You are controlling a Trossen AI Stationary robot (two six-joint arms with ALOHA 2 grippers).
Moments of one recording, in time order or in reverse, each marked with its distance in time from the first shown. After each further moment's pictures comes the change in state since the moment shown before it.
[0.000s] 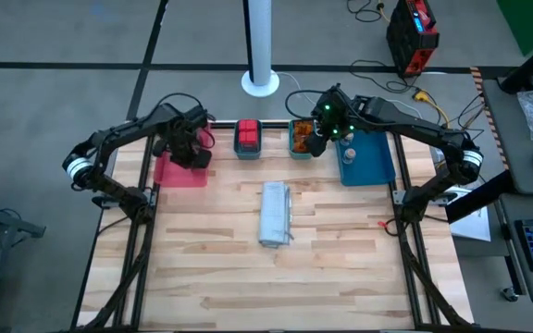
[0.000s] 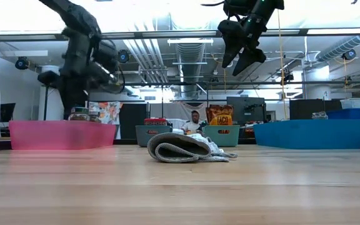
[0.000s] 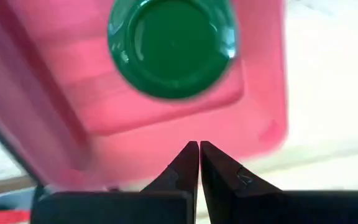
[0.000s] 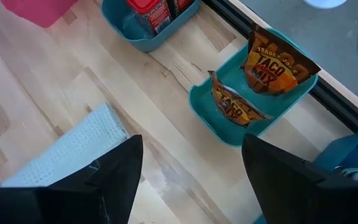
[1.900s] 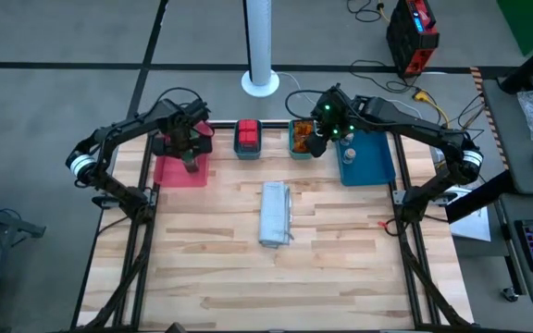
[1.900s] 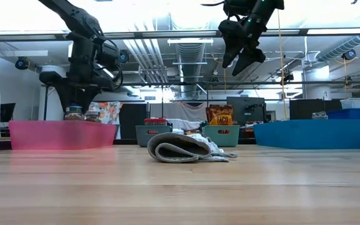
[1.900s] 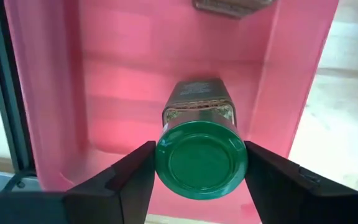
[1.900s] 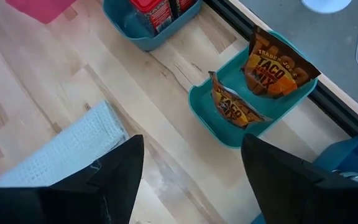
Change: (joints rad) left arm 0.037 0.033 0.051 0.054 -0.132 -0.334; right arm 0.000 0.000 0.000 0.000 0.000 -0.030
